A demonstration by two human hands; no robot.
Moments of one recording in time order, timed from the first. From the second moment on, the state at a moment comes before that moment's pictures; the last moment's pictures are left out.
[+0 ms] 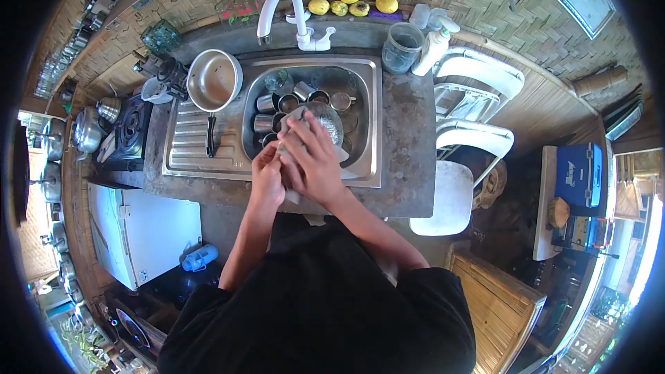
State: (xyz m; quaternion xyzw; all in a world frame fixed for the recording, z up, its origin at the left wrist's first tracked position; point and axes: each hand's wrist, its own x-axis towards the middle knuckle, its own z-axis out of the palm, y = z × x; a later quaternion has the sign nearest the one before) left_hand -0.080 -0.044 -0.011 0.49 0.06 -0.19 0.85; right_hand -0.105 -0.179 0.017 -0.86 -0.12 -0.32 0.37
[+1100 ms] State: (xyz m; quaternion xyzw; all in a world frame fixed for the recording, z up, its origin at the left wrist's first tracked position) left_hand -0.099 -0.025 -0.004 0.53 0.00 -0.15 0.83; right_hand -0.079 -0.216 -0.038 -0.52 0.25 -0.24 0.78
